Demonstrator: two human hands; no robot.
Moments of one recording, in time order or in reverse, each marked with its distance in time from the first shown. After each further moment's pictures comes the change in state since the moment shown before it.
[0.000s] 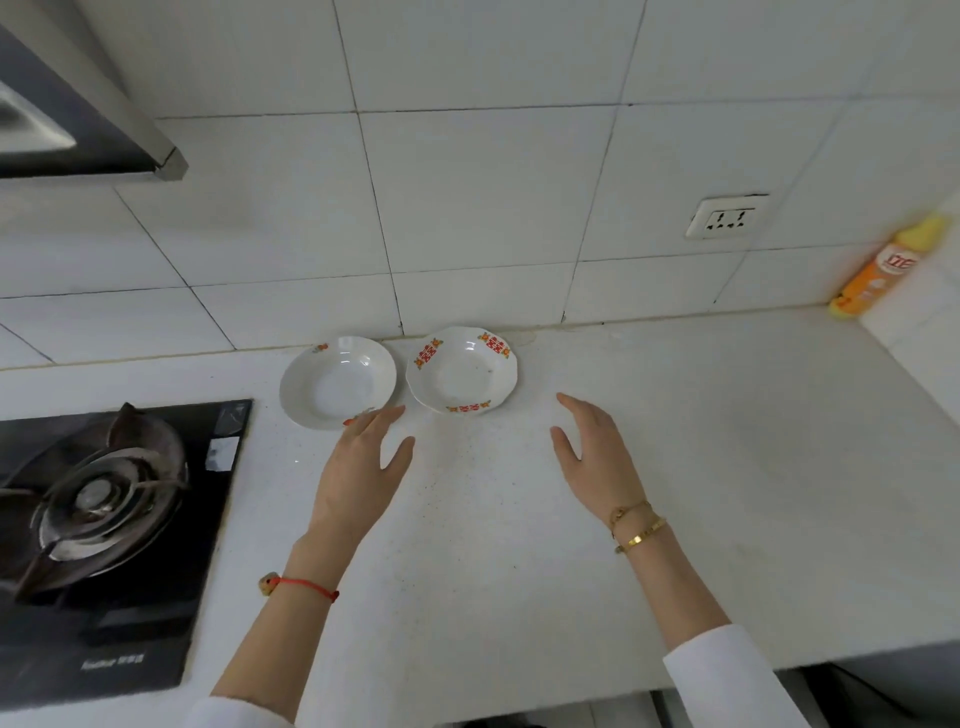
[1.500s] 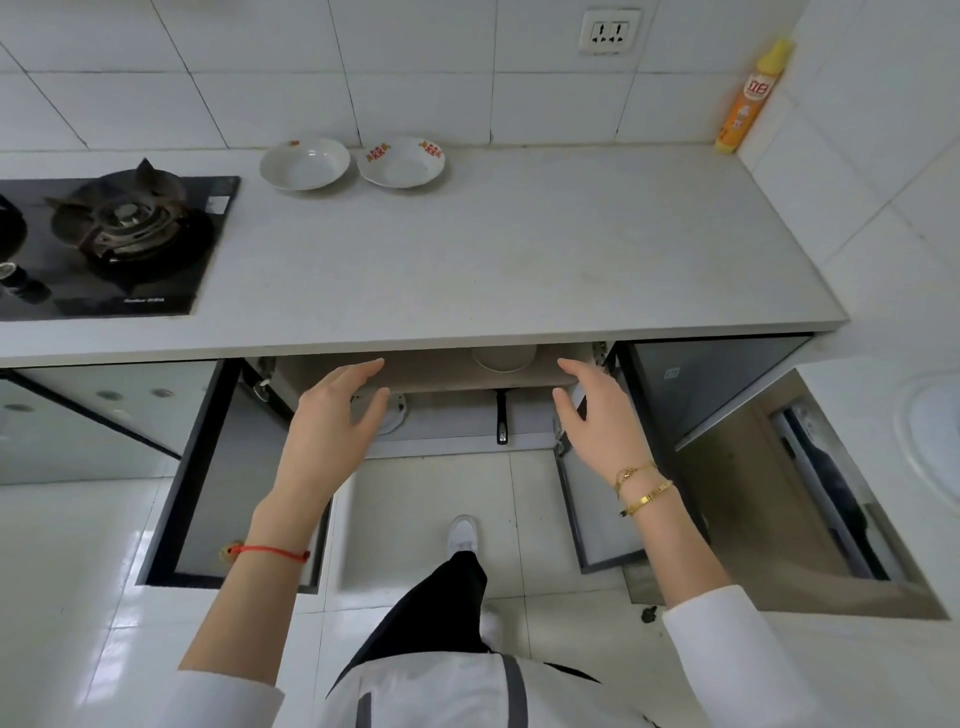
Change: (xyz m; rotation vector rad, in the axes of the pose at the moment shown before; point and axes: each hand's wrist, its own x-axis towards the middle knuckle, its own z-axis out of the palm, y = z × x) left_hand -0.468 0.140 0.030 -0.075 0.028 -0.036; right_hand -0.451 0.103 -0.137 -0.001 -0.086 -0.007
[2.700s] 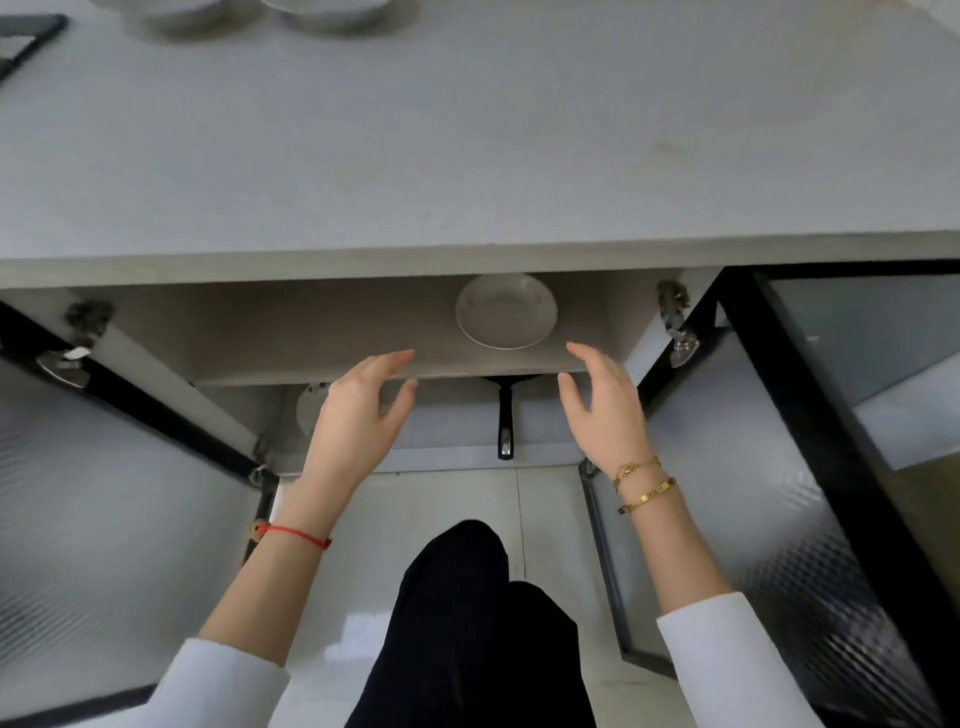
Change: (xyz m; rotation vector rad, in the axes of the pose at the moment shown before) left_hand 0.108 -0.175 0.319 0.044 -0.035 0.030; right_hand 0.136 0.248 0.241 0.044 0.099 -0.015
